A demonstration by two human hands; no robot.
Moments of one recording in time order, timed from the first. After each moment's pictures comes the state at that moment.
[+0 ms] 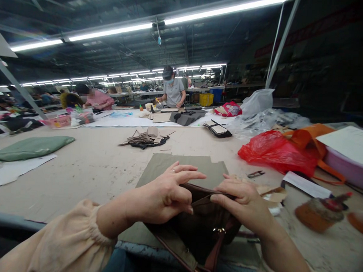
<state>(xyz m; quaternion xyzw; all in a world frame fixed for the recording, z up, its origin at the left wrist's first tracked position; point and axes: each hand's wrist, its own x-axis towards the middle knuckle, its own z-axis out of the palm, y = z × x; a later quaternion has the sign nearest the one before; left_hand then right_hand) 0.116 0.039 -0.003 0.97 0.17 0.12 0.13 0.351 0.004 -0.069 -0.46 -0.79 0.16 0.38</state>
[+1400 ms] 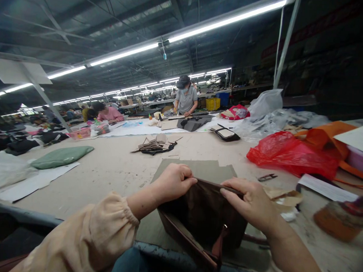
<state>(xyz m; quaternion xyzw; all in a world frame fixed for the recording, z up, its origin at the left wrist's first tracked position) 0.137 0.059 -0.013 0.90 0.39 0.16 0.11 0.354 0.000 -0.066 -0.51 -0.75 0.13 0.39</state>
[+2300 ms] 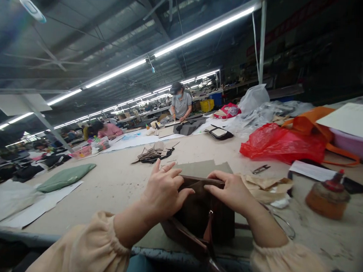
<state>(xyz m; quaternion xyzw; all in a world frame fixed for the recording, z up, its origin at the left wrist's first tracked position) 0.143 0.014 0.007 0.91 0.36 0.15 -0.16 0.348 0.006 -0.077 -0.53 -0.68 0.22 0.46</state>
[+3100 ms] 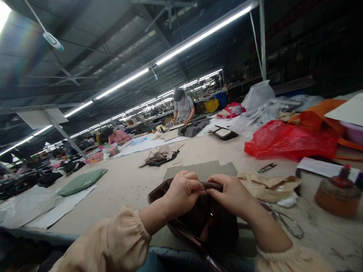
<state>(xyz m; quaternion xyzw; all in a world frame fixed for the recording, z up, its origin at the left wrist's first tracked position) 0.172 0.023 -0.021 0.93 0.32 0.17 0.02 0.345 -0.002 -0.078 -0.50 -0.71 0.21 0.45</state>
